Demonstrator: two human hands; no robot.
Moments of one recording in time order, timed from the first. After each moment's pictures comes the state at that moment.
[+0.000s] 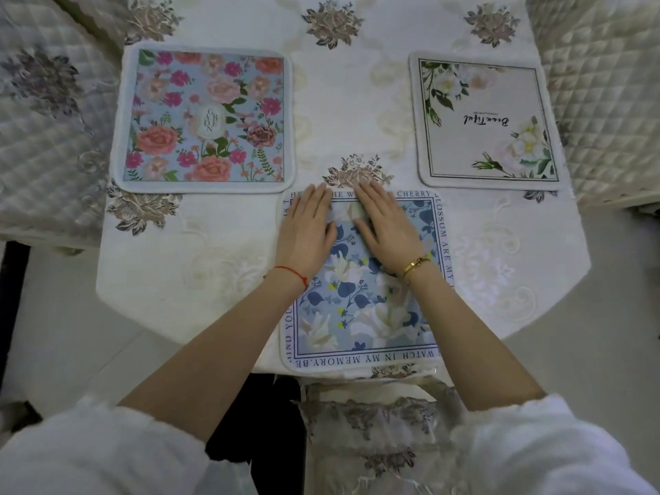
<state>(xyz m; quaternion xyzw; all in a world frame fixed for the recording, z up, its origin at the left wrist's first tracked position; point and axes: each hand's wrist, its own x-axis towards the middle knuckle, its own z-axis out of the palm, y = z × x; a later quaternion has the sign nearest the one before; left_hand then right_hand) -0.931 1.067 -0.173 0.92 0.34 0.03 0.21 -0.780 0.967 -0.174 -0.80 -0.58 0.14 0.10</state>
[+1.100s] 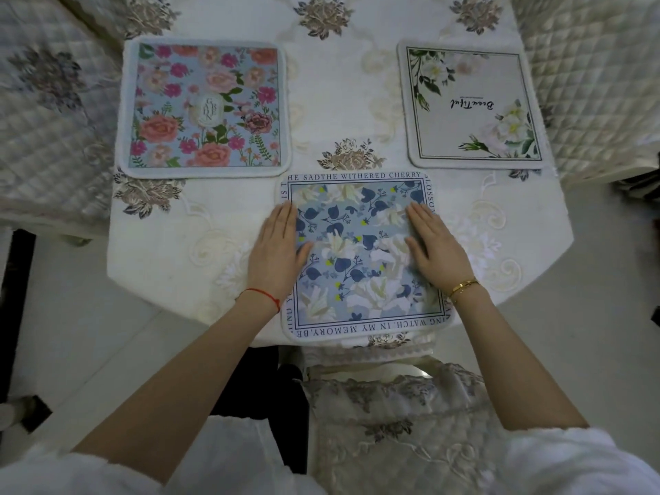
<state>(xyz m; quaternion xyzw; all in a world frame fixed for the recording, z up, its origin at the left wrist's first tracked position) -1.007 1.035 -0.170 0.92 0.36 -0.02 0.18 -0.764 0.852 -0.163 -0.84 -0.50 0.17 0.13</state>
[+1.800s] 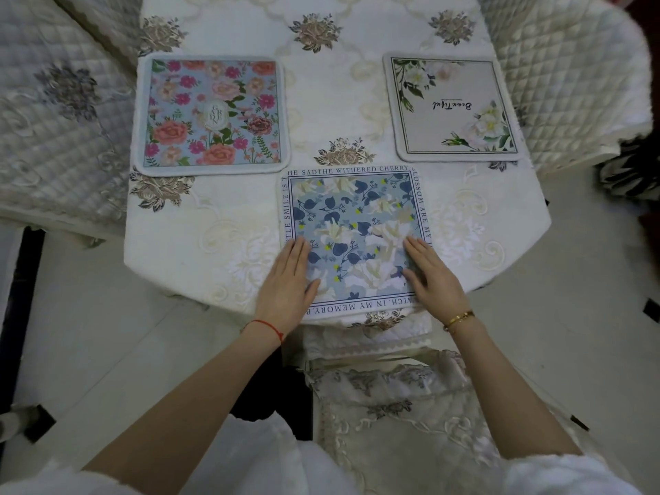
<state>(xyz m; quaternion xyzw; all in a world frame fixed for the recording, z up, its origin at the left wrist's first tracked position) -1.057 0.967 -0.166 0.94 0.29 -0.06 0.17 -0.823 0.777 -0.159 -0.85 -0.46 0.18 0.18</state>
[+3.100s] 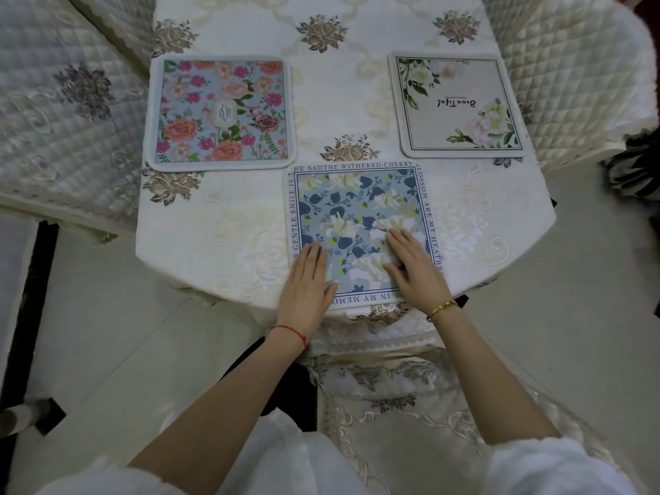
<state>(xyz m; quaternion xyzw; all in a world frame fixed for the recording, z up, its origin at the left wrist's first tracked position) -1.051 0.933 -0.161 0.92 0.32 -0.05 0.20 -0.847 0.802 -0.159 -0.83 -0.51 0.19 0.16</state>
